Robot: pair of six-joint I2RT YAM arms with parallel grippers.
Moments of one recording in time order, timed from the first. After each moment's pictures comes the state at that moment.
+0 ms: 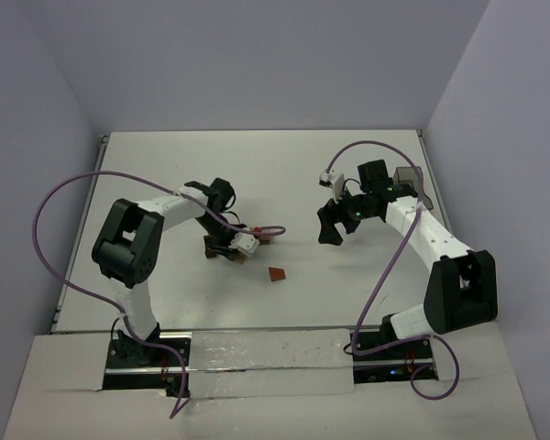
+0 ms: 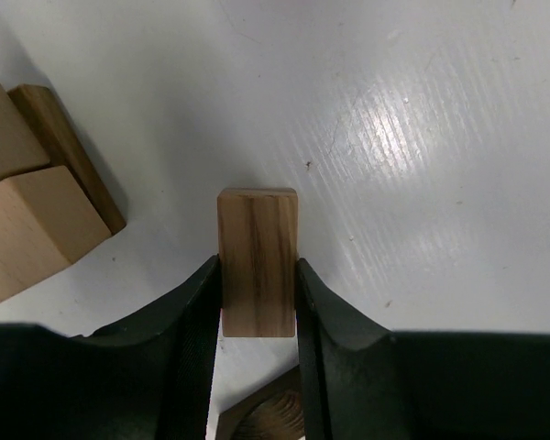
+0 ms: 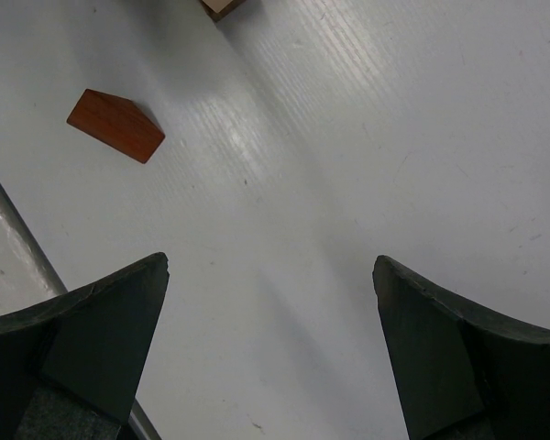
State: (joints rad) left arm -0.50 1.90 1.23 -0.91 0.57 1.60; right arm 0.20 1.42 1.03 -0.70 -0.63 -0.51
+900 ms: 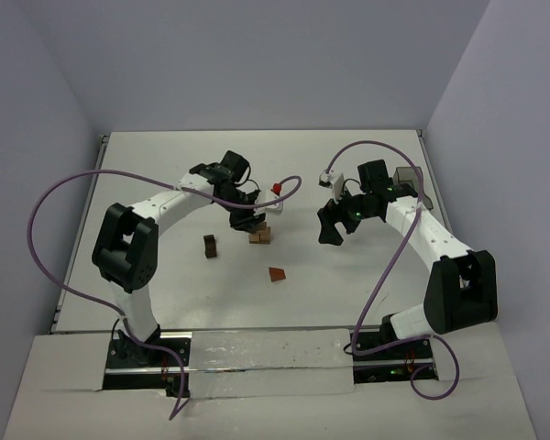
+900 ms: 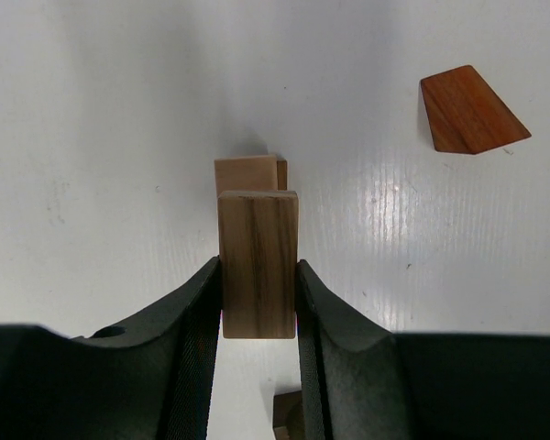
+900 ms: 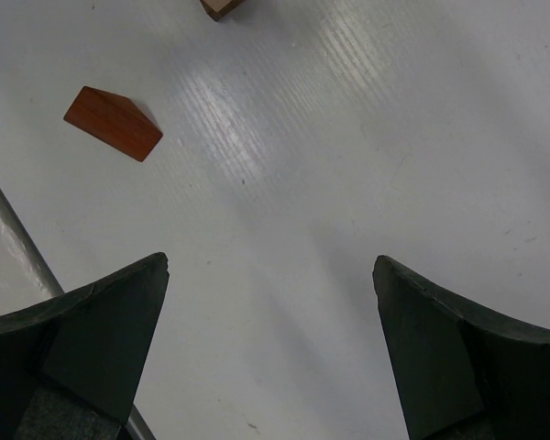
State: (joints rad) left arm -0.57 1.86 1.45 -0.79 0.56 1.02; right arm 0.20 1.42 1.03 -0.70 -0.63 -0.52
